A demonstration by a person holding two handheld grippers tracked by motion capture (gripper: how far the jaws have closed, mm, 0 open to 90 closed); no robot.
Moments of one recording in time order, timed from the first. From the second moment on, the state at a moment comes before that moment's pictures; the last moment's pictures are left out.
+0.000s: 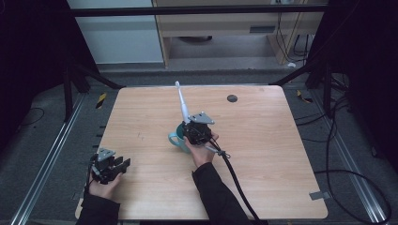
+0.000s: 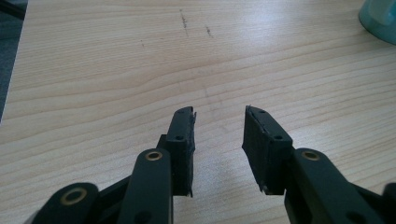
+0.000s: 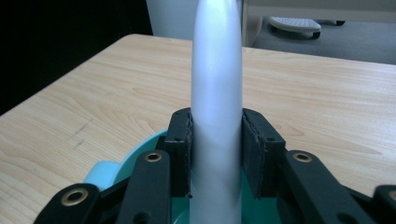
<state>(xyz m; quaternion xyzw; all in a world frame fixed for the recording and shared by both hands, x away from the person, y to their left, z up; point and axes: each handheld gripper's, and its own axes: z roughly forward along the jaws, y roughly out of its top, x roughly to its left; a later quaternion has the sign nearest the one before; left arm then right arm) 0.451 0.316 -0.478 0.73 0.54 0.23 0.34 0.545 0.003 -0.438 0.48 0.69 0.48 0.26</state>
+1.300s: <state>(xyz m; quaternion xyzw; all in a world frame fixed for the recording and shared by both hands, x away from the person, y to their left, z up) 0.450 0.311 -0.481 0.74 0.53 0.23 0.34 0.459 -0.166 -0.458 0.45 0.75 0.41 0.24</state>
